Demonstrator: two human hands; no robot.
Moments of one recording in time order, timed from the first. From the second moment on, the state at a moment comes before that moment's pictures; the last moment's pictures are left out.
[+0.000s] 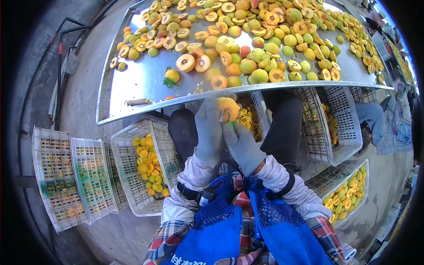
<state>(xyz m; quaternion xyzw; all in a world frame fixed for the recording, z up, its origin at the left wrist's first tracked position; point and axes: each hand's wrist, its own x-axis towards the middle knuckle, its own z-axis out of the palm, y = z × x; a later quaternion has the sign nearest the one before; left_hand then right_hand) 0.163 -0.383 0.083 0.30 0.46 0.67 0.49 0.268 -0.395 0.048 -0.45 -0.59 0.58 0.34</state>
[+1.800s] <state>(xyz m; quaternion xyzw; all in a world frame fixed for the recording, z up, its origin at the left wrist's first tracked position) 0.121 -0.373 0.062 0.32 0.52 0.60 0.52 0.277 -0.364 0.070 -0.44 -0.71 0.44 0.34</state>
